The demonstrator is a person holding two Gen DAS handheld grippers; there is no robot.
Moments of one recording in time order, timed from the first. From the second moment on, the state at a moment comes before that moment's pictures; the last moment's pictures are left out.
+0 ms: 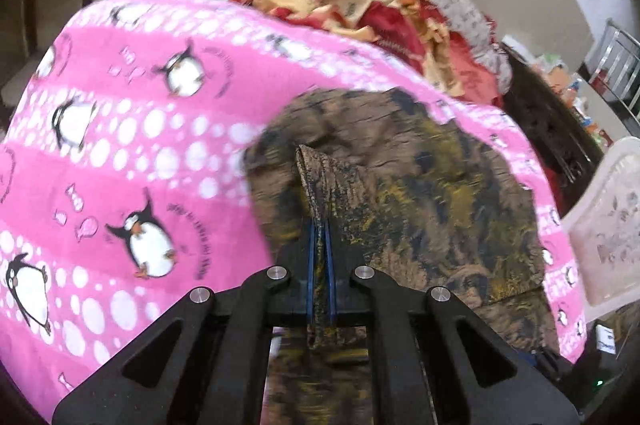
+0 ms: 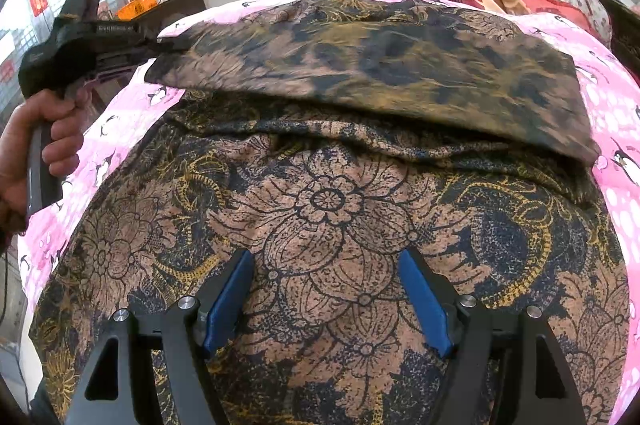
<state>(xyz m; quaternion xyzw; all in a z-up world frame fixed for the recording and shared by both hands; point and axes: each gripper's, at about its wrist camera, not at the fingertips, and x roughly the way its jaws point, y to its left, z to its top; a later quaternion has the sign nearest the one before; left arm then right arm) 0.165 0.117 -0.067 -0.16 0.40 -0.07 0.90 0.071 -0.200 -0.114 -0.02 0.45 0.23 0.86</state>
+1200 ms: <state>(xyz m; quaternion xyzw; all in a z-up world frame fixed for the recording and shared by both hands) 0.175 0.055 -0.116 -0.08 0.39 0.01 0.92 0.190 -0.321 -0.072 0.02 0.44 0.10 0.89</state>
